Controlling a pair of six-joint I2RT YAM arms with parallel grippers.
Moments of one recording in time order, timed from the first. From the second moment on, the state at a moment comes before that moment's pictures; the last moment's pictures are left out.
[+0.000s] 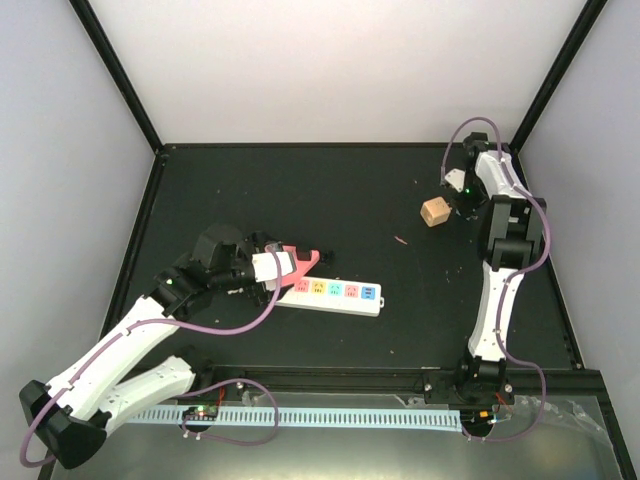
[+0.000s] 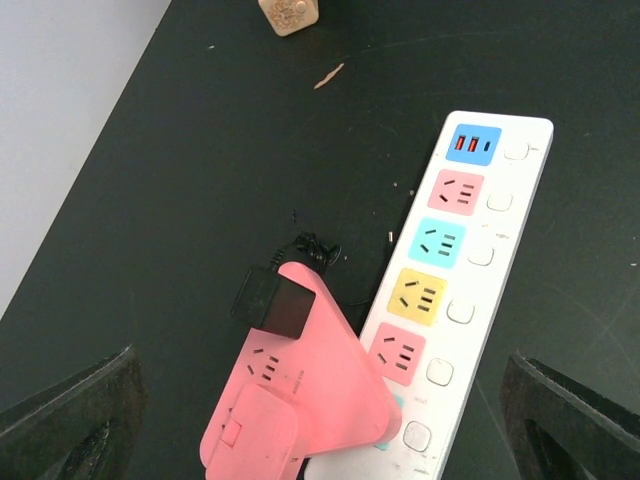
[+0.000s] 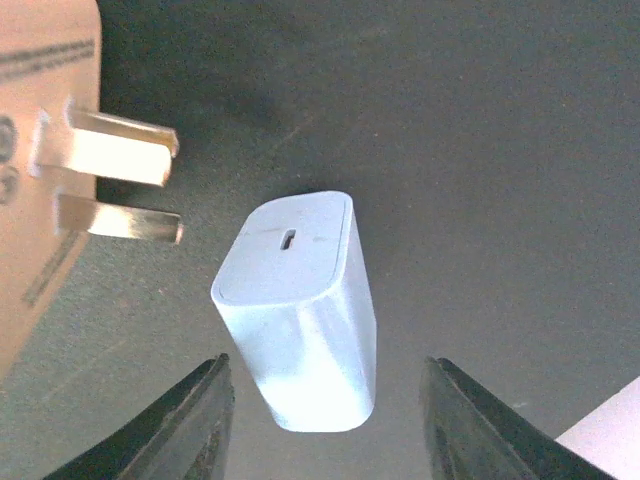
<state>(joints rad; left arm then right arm) -0.61 0.85 0.82 -0.61 0.25 0.65 -0.09 2.31 2.00 -1.15 0.21 -0.78</state>
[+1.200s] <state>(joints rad) -0.49 0.85 0.68 -0.61 0.29 0.75 0.44 1.84 1.73 -0.98 -0.61 -0.68</state>
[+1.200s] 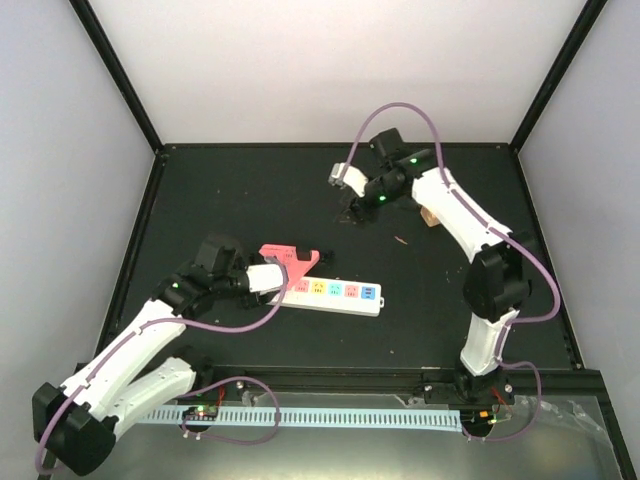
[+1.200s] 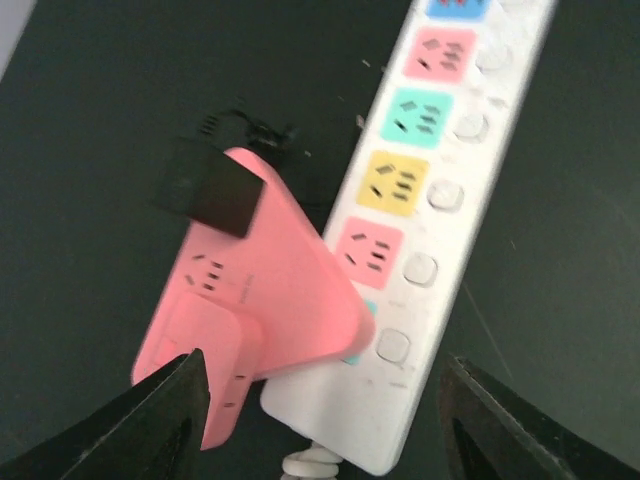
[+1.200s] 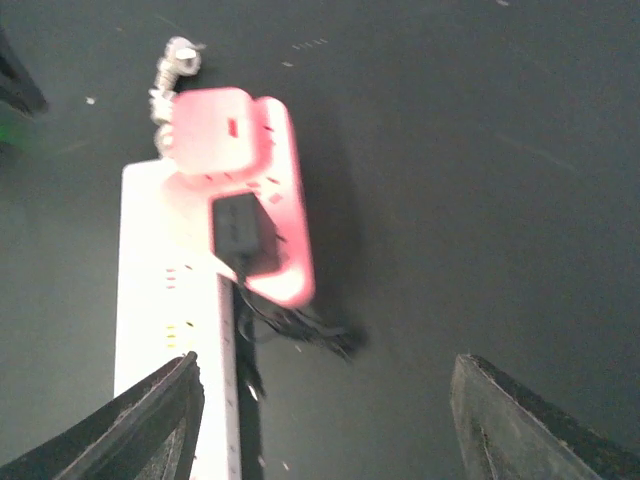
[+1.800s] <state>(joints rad) -0.51 1.01 0.54 -0.40 0.30 1.00 0.68 2.00 1.73 -0.86 -0.59 -0.61</state>
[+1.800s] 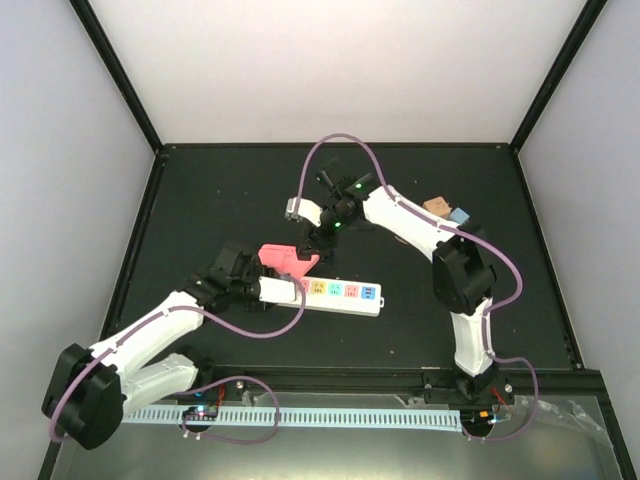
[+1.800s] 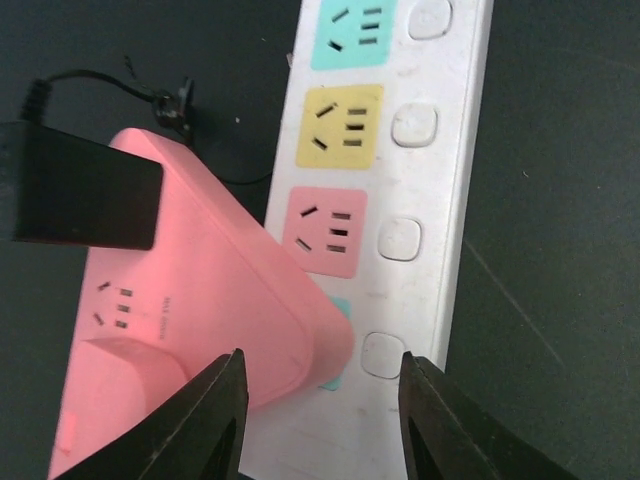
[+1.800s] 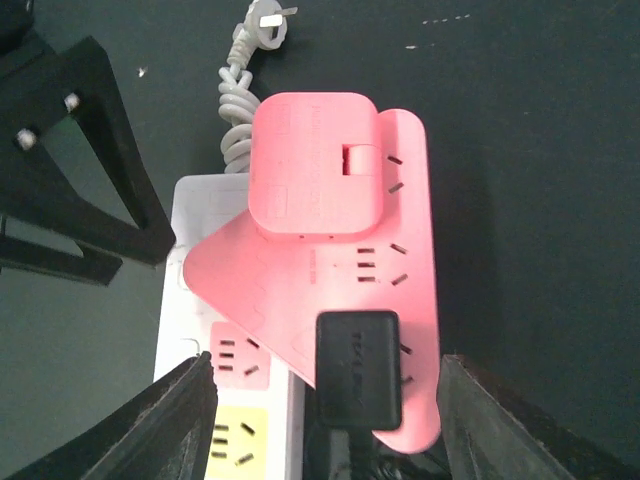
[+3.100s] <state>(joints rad) -0.54 1.12 0.45 -0.17 0.18 1.13 0.76 1.98 1.70 -0.80 -0.39 -0.61</state>
